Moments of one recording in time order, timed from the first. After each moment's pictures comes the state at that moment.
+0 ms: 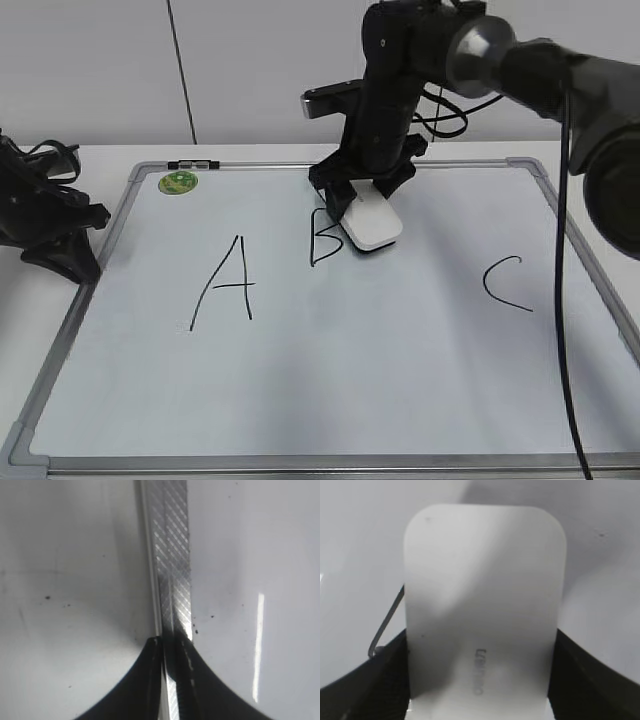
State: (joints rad) left arm 0.02 2.15 -1.45 -0.36 0.93 0.28; right arm 0.41 2.46 -2.29 0.06 1.23 -0.13
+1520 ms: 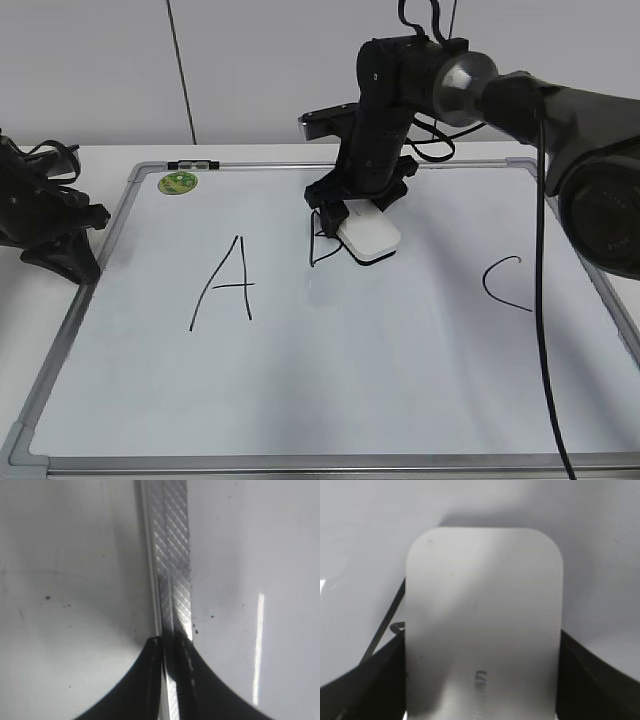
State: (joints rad) left arm 0.02 2.15 -1.45 -0.36 0.93 0.28; right arm 0.41 2.55 -2.31 0.08 1.16 -0.14
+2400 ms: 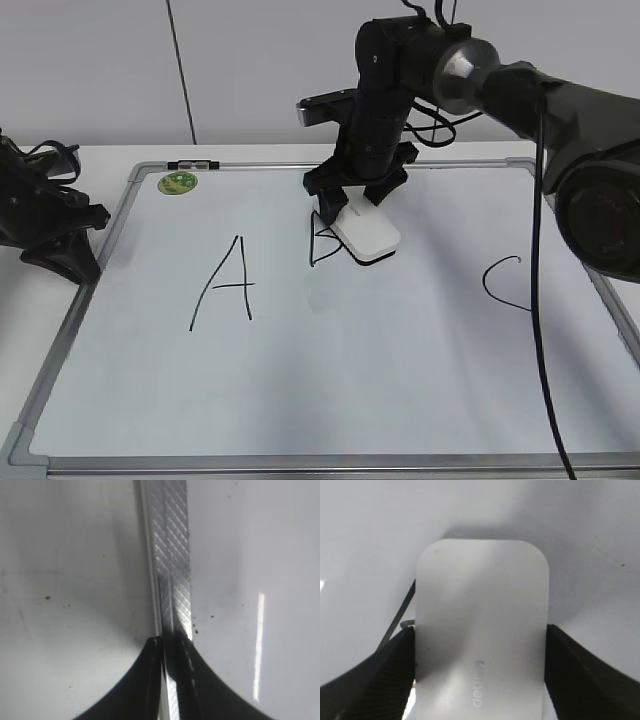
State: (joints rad) left arm 0.02 2.15 -1.45 -0.36 0.93 0.28; right arm 0.41 2.56 -2.40 0.07 1.23 -0.14
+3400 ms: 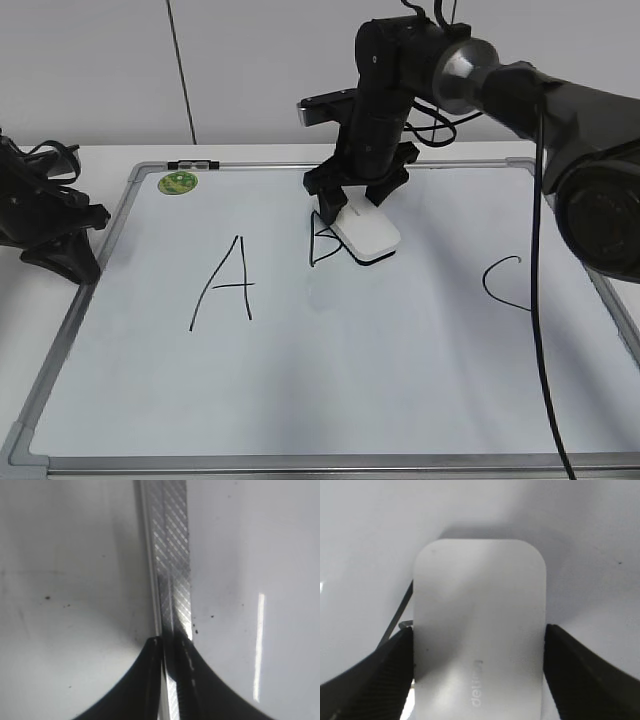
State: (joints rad) left arm 0.02 2.15 -1.45 -0.36 0.93 0.28; right arm 0.41 2.56 -2.40 0.07 1.23 -0.12
